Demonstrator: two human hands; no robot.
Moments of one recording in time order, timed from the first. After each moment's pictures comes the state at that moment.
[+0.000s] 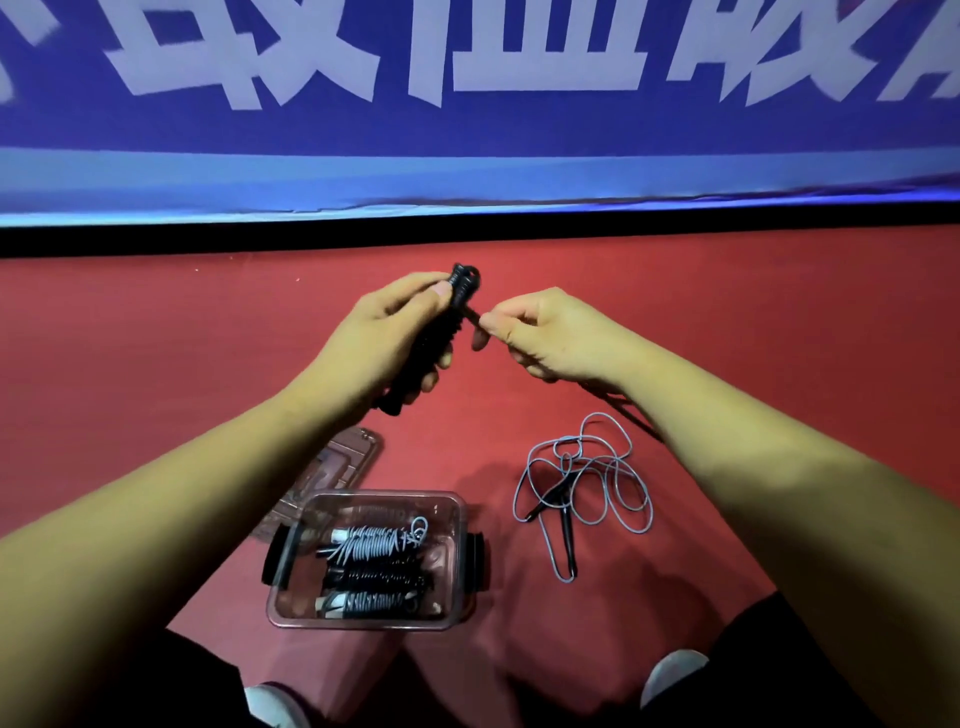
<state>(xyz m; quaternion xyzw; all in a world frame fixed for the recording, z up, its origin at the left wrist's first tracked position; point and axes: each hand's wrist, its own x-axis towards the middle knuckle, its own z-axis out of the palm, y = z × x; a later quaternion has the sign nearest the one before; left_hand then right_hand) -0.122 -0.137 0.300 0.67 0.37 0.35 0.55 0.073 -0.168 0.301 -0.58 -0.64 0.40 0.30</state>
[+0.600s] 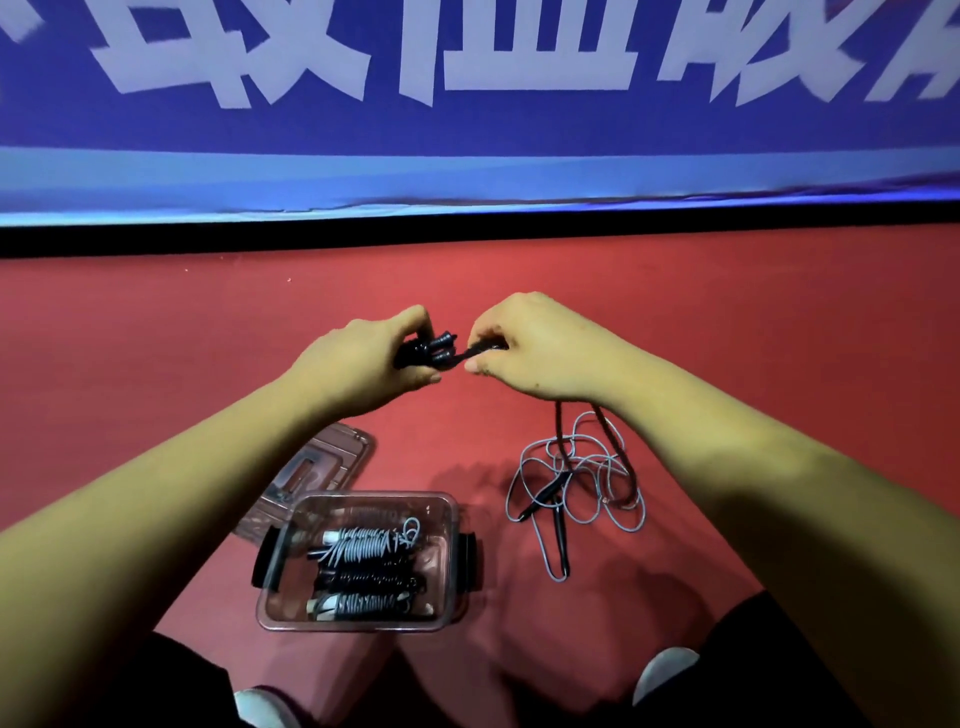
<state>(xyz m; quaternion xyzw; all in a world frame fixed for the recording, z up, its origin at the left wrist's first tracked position) -0.135 -0.101 0.269 0.88 0.45 0.08 0.13 0.059 -0.183 0.322 -0.60 -0.78 0.15 0.13</state>
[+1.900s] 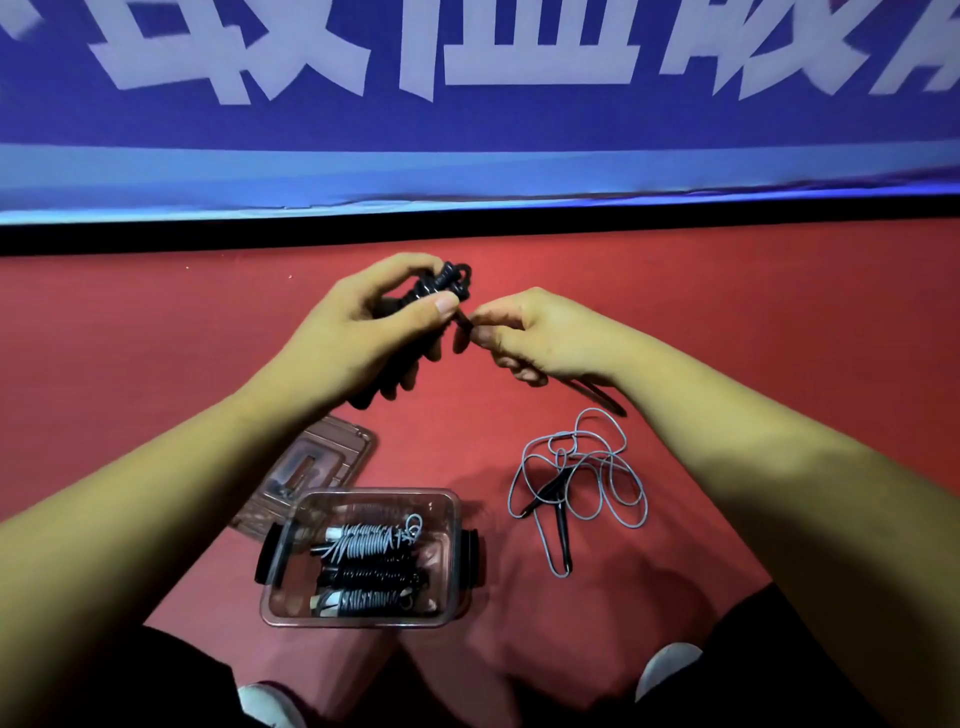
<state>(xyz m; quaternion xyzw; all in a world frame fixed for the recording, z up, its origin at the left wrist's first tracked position) -0.133 -0.148 0.320 0.74 0.33 0.33 0.49 0.073 -0.169 0.302 -0.56 -0.66 0.43 0.26</state>
